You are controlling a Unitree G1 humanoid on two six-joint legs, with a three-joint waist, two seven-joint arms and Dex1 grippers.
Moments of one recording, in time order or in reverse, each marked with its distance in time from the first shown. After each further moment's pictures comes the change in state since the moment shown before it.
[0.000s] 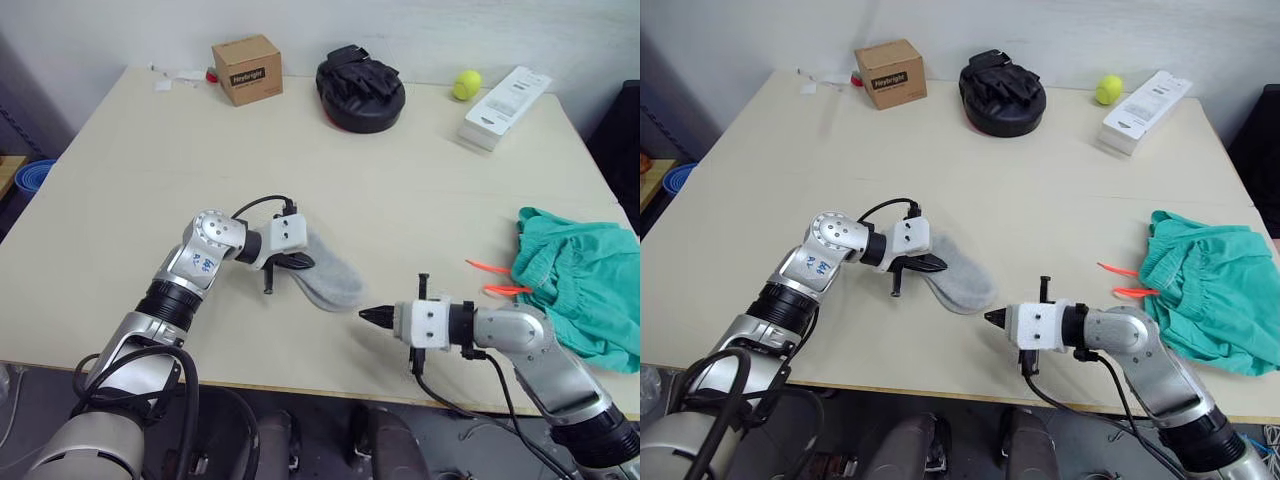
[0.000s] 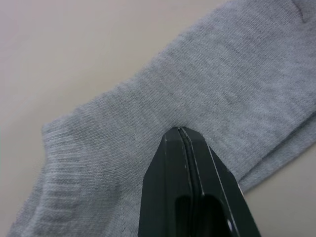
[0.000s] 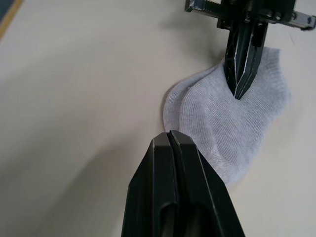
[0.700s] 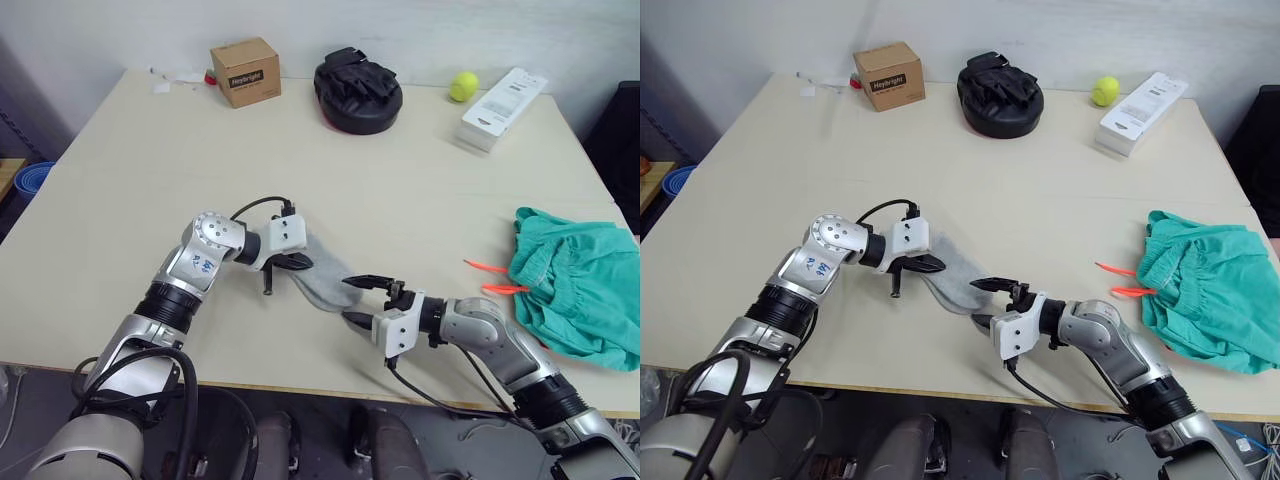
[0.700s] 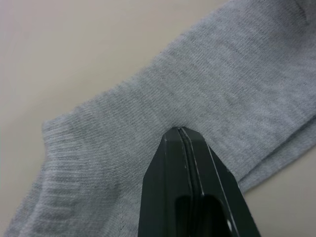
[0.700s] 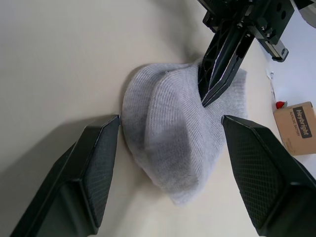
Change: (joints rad) left arm 0.019 0.004 0.010 -0.035 0.002 0.045 0.010; right arm -0.171 0.116 0.091 0.422 -0.299 -0.504 -0.278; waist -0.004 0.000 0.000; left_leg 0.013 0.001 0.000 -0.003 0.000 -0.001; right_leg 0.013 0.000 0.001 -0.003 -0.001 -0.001
